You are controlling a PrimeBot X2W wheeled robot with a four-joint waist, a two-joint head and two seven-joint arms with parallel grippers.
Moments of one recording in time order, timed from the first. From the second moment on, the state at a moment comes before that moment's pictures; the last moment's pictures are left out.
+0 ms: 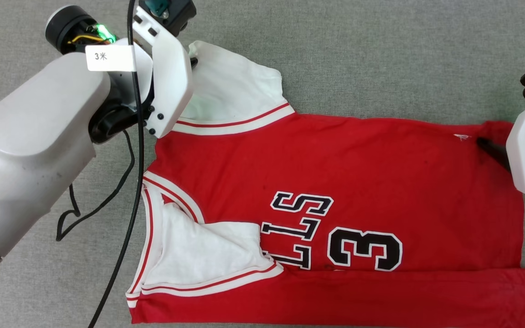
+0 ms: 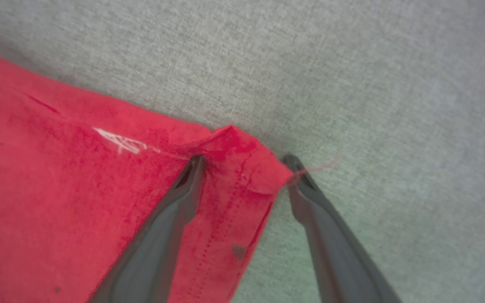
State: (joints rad) left arm -1.30 0.58 -1.14 0.45 -0.91 -0.13 0.48; right arm -0.73 -0.67 0.50 0.37 0.64 0.13 0.78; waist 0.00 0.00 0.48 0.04
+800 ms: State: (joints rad) left arm -1.05 0.70 -1.20 0.36 -1.01 -0.09 0.35; right arm -0.61 -0.67 0.62 0.44 0.73 0.13 0.32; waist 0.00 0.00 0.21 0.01
